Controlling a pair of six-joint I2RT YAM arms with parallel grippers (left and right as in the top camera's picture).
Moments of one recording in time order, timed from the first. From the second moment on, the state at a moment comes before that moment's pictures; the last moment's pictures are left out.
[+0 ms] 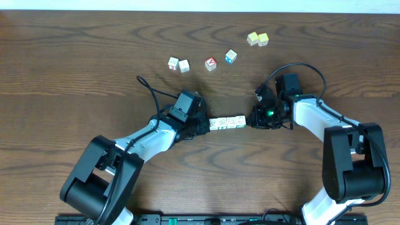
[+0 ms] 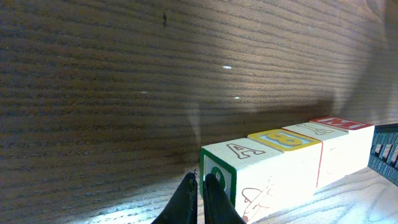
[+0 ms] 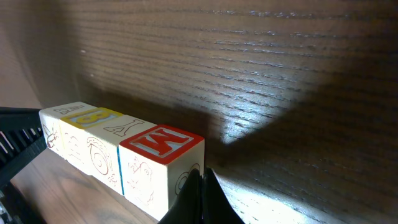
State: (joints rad) left arm -0.54 1.75 0.83 -0.11 0.27 -0.75; right arm 0.14 1.84 0.96 -0.49 -0.58 0.15
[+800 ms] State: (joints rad) left arm -0.54 1.75 0.83 -0.11 0.27 -0.75; right arm 0.14 1.81 0.96 -0.49 -0.58 0.15
